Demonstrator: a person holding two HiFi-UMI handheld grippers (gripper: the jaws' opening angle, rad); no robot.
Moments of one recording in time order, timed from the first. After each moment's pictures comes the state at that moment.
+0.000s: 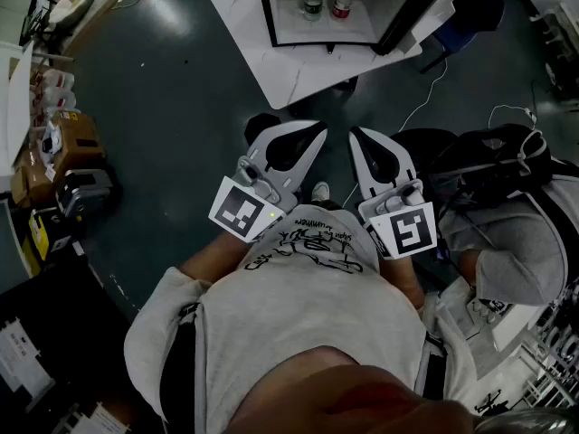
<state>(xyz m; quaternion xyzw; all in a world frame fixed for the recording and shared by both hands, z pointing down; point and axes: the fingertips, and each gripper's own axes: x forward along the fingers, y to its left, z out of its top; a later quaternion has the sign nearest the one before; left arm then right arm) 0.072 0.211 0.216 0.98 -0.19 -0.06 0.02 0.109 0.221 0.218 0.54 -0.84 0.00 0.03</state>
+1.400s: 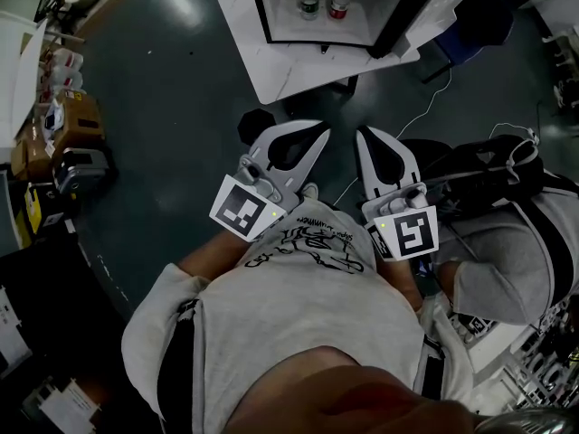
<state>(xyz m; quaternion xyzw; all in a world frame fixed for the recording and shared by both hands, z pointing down) 0.128 0.244 0.220 0.97 -0.23 -0.05 0.01 0.174 0.251 0.216 0.53 -0.85 0.00 0.01</state>
